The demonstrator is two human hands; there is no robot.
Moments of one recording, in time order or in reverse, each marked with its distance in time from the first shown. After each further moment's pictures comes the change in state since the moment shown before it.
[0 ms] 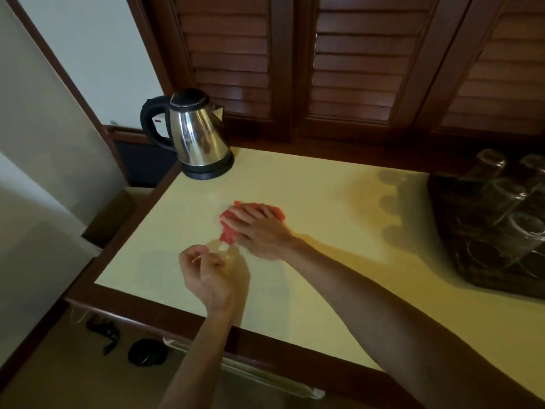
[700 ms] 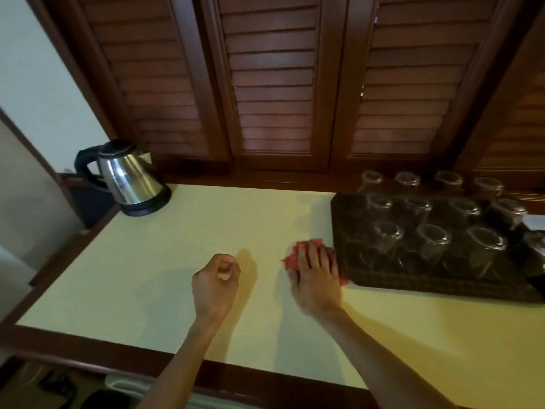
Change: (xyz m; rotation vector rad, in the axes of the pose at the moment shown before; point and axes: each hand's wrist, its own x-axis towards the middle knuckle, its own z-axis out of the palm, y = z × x) left_hand -0.113 -0.006 0.083 0.645 -0.590 0.456; right_hand -0.265 0.087 0.000 0.071 0.258 0.801
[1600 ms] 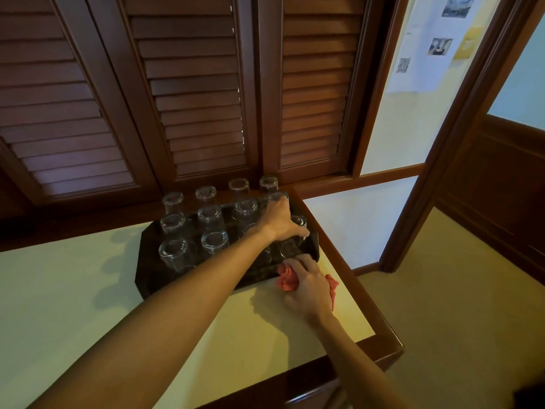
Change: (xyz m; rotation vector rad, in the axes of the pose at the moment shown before) left_hand -0.084 0.384 0.321 0.219 -0.952 0.438; right_hand -0.127 0.318 -0.095 0.288 0.287 0.386
